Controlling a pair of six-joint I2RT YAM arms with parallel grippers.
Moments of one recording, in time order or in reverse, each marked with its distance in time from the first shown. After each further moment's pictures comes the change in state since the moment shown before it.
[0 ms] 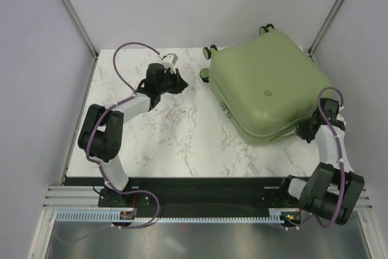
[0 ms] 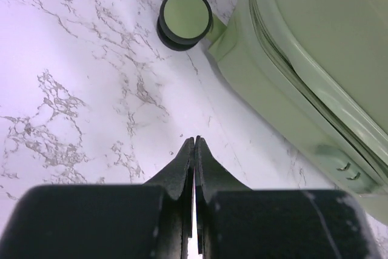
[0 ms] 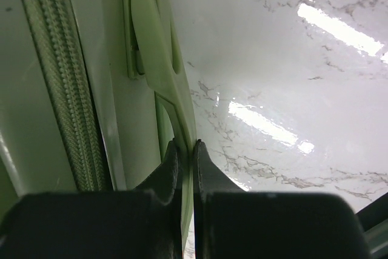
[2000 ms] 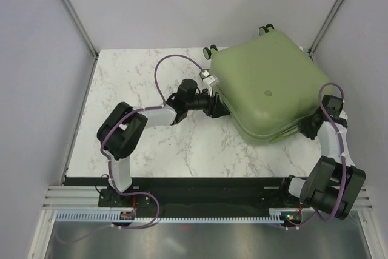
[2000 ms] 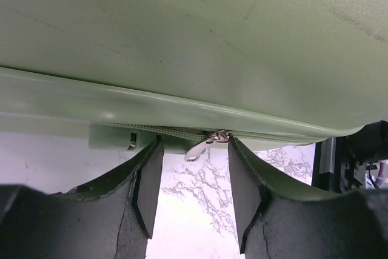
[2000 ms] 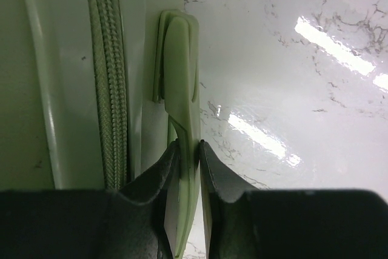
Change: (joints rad) left arm -0.301 0.135 -0.008 0.240 0.323 -0.011; right arm -0.023 0.052 0.033 0.057 -0.037 -0.119
